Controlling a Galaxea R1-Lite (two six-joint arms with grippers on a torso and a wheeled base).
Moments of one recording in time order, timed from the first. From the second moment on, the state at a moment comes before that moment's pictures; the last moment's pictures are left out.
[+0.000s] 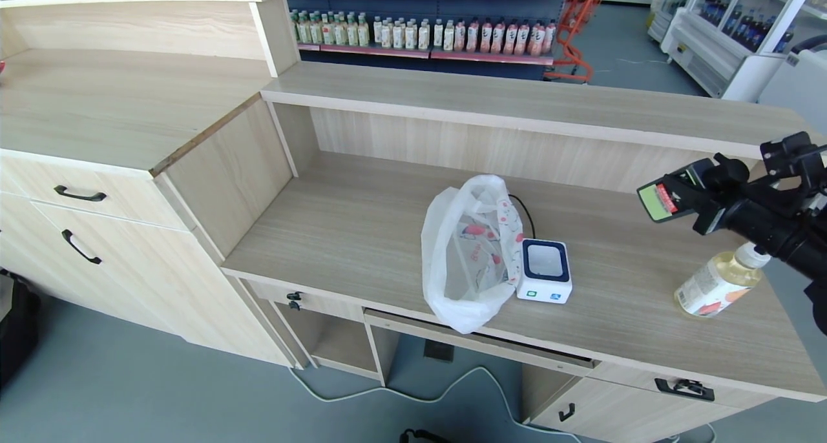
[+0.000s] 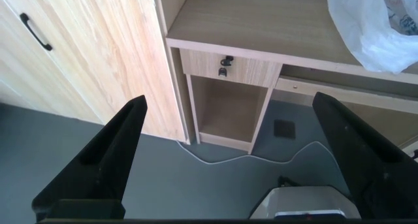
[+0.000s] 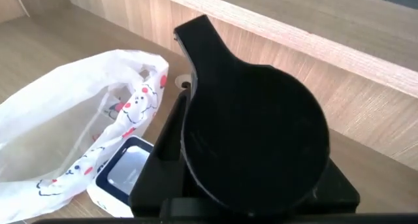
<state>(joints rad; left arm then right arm) -0.01 0.00 0.00 0.00 -0.01 0.03 -0.22 1.82 -0.70 -1.32 0.54 -0.16</state>
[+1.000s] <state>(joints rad) -0.01 0.00 0.00 0.00 -0.02 0.03 -0.09 1.84 -0.74 -1.30 0.49 -0.12</state>
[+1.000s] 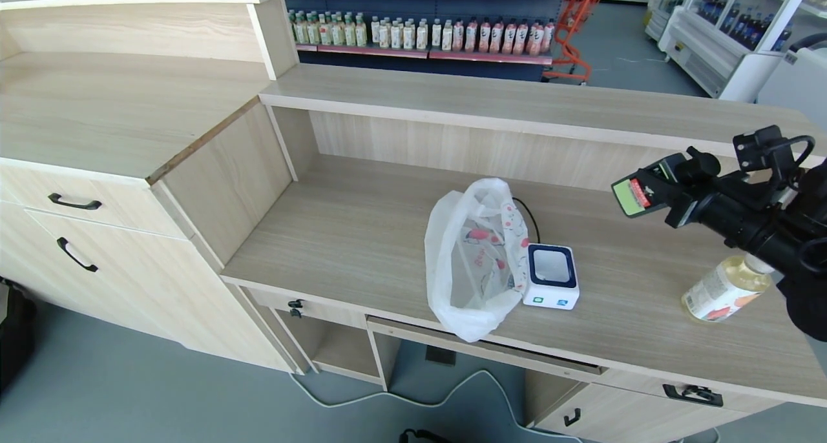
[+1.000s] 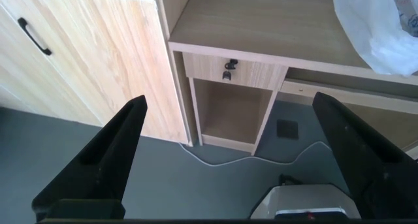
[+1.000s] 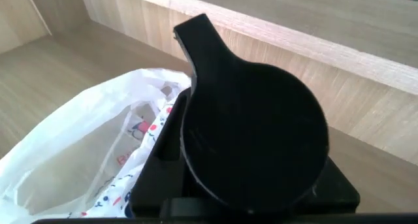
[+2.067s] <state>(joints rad) -0.01 0.00 0.00 0.00 -0.01 0.03 0.26 1.97 -0.92 -0.97 0.17 -0.04</state>
